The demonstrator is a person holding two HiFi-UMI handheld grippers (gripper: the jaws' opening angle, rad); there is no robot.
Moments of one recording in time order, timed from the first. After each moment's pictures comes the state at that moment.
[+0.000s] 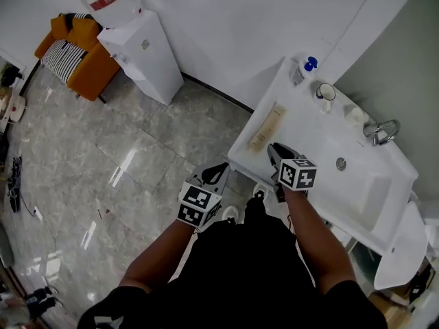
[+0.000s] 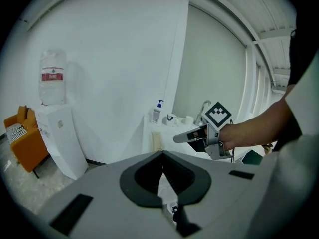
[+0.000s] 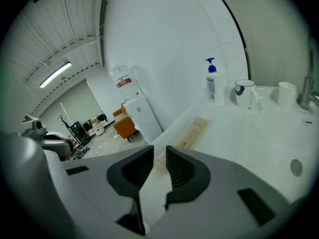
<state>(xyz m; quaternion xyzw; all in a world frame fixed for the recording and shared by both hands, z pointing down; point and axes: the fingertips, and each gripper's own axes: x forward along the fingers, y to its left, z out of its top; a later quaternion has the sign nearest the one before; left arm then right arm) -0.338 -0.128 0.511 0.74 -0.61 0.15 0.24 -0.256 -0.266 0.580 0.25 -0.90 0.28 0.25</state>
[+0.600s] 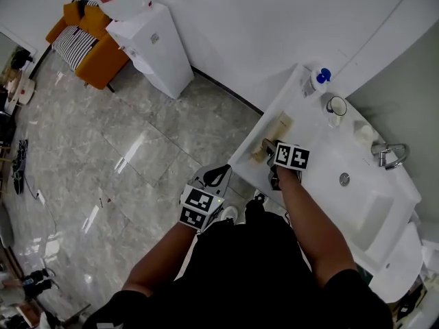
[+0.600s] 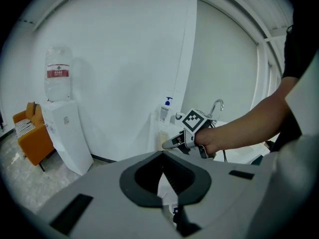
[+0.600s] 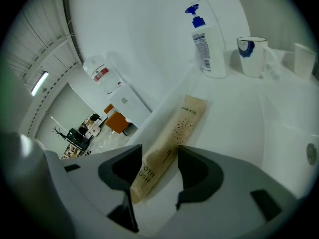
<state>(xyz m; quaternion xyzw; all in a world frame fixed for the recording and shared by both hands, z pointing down) -0.348 -0.158 0.520 0.70 -0.64 0.16 0.27 -0.297 -0.329 0.657 0.25 -0.84 0.37 0.31</state>
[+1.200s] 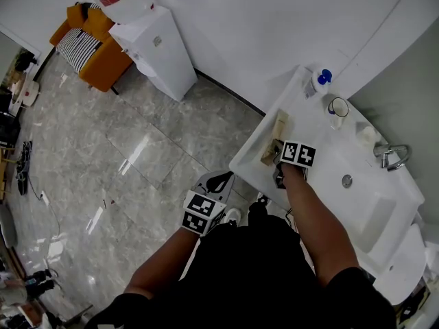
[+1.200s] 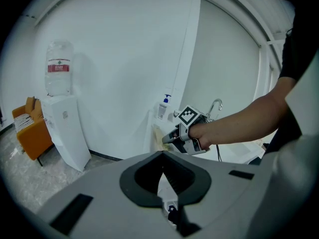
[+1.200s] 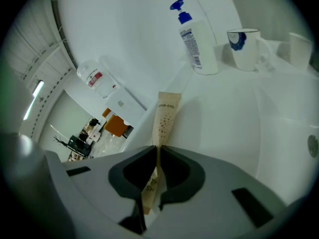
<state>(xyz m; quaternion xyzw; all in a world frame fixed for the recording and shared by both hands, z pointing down) -0.335 -0.151 0.527 0.70 -0.63 0.15 0.29 -0.289 -0.347 0.663 0.26 -0.82 0.41 0.30</state>
